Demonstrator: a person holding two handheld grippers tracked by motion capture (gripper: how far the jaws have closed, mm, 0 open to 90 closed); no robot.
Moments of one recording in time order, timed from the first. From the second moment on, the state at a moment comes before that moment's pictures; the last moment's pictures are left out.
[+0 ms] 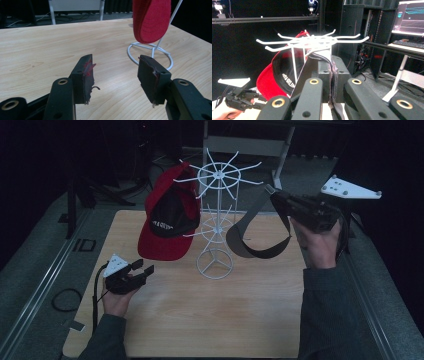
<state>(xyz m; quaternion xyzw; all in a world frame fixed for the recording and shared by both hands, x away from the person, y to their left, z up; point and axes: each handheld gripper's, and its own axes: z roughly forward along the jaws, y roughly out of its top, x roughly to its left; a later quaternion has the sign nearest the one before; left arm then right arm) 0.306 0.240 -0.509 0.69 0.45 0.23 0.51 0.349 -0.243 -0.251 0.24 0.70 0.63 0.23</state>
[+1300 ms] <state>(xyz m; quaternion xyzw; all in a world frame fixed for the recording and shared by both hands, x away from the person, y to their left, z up) 0.307 0.241 -0.508 0.69 0.45 0.23 0.52 0.388 -0.229 -0.240 0.26 0.71 0.61 0.21</state>
